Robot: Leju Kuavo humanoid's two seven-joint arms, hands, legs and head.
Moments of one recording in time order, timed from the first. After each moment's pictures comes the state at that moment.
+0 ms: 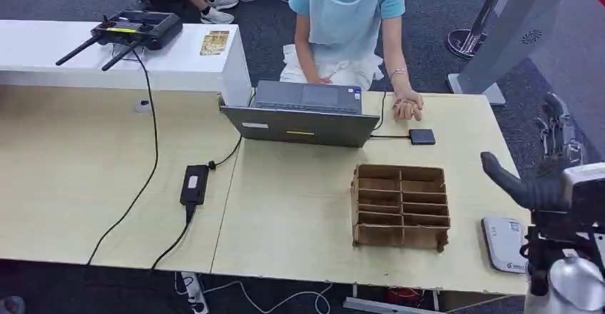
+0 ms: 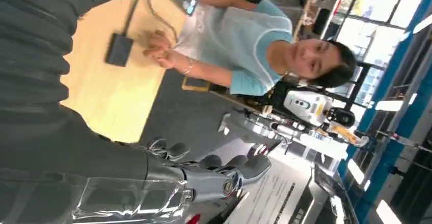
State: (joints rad) left arm -0.06 -0.13 -1.51 -0.03 1.12 0.06 0.11; right arm -0.07 -0.11 -0.32 -1.84 0.28 0.14 -0.32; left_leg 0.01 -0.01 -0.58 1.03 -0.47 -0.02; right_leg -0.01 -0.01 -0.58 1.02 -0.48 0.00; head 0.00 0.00
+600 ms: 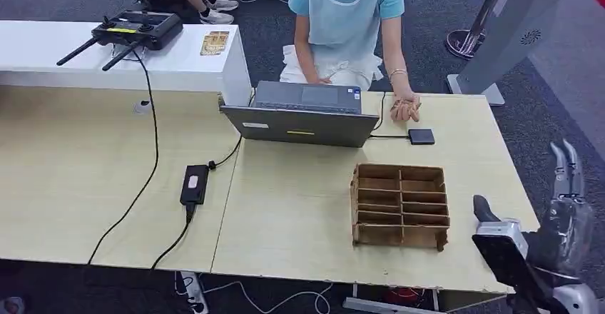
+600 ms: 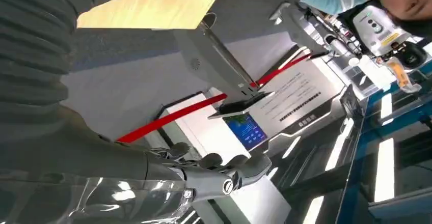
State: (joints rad) left arm -0.06 -0.15 -1.49 -0.01 1.15 0.09 0.10; right arm 0.20 -0.12 -0.17 -2.01 0.89 -0.30 -0.26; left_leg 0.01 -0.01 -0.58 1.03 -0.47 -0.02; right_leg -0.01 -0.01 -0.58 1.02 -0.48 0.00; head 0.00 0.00
